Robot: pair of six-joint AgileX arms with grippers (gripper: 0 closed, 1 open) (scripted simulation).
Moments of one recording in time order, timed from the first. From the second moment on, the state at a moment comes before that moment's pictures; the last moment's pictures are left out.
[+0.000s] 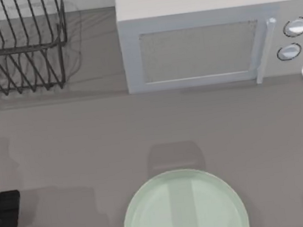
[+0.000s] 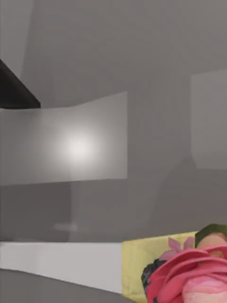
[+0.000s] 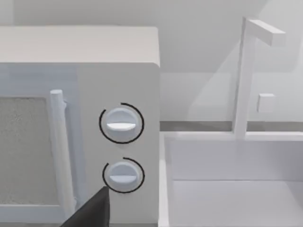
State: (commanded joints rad) left arm 0.11 1.62 0.62 -0.57 0.00 0.11; right arm 0.00 0.00 0.00 0.00 0.00 0.00
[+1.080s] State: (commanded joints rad) left arm 0.11 1.62 0.62 -0.57 0.00 0.11; right arm 0.00 0.00 0.00 0.00 0.00 0.00
